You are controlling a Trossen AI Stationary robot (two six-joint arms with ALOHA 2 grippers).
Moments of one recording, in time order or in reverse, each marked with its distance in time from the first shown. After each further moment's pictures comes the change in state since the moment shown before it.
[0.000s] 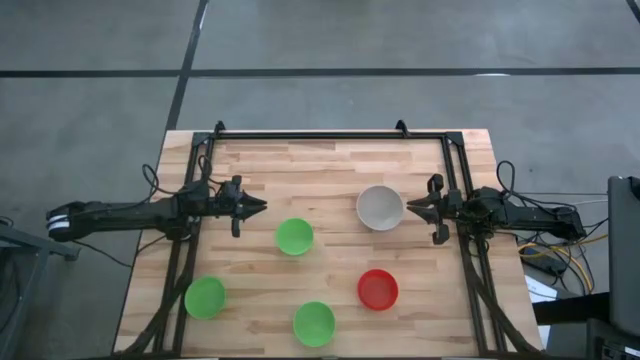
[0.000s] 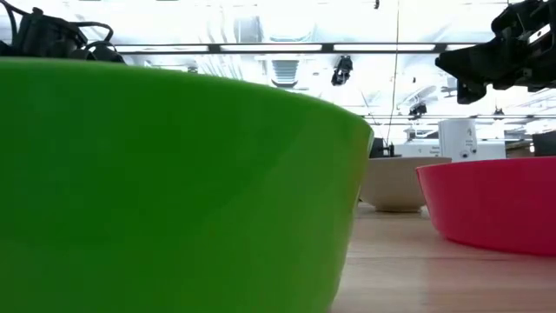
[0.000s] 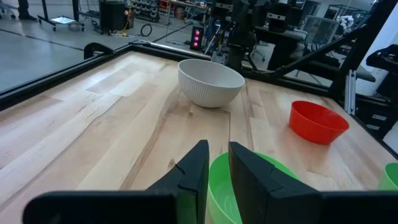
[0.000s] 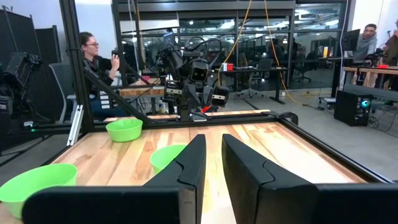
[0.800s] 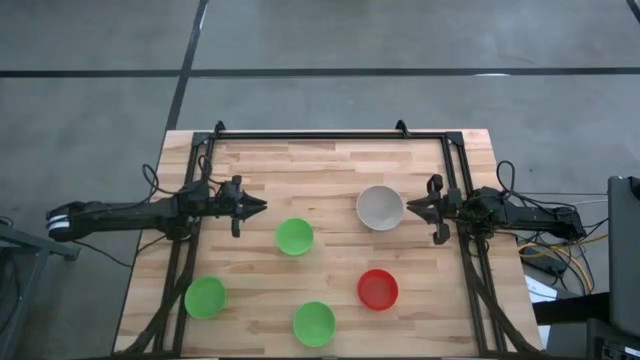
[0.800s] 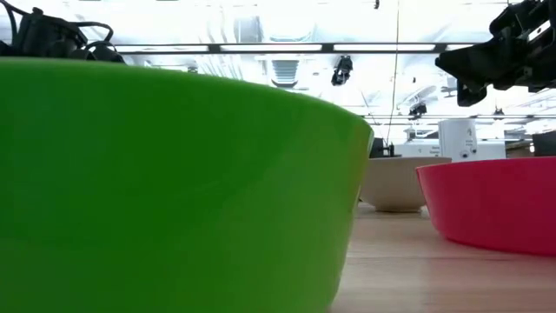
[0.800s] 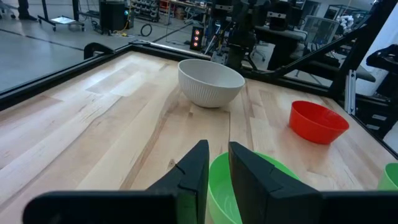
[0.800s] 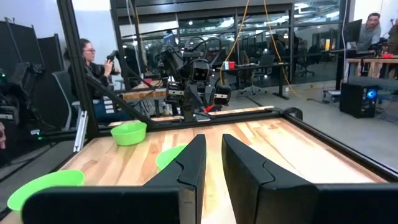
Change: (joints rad) left arm 0.000 0.000 0.000 0.000 0.000 0.000; right arm 0.000 0.000 0.000 0.000 0.000 0.055
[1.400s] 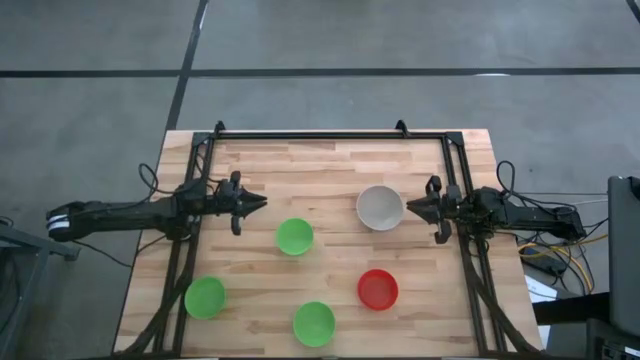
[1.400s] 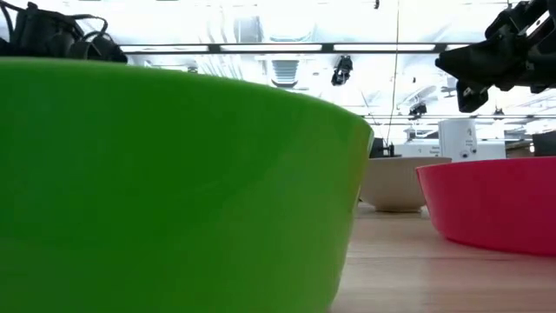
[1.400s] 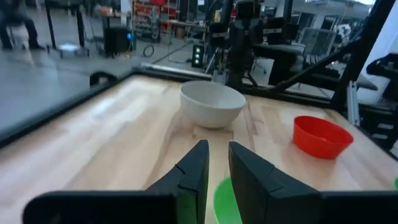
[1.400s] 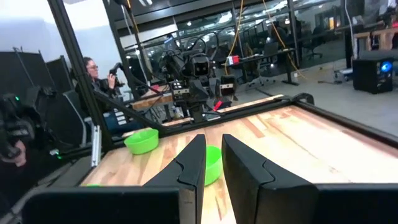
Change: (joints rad) left arm 0.000 0.001 0.026 0.067 -0.015 0.068; right arm 0.000 0.000 0.000 0.000 0.000 0.121
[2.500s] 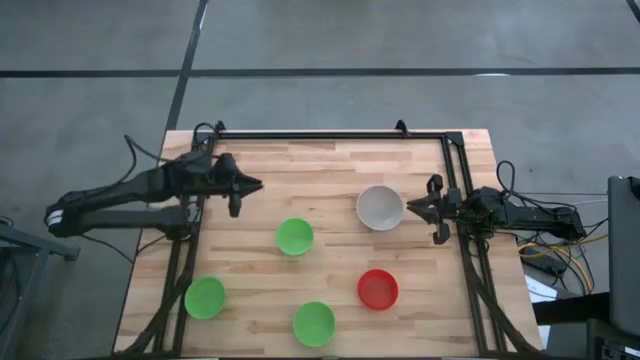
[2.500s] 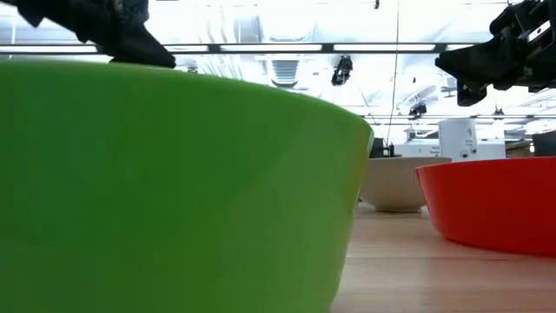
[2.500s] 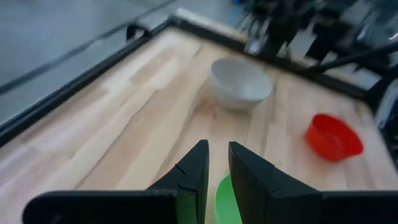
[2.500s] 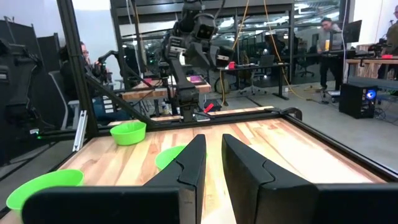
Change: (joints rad) left arm 0.000 0.117 0.632 -0.893 -0.122 -0.134; right arm 0.000 0.000 0.000 -0.001 0.000 -0.125
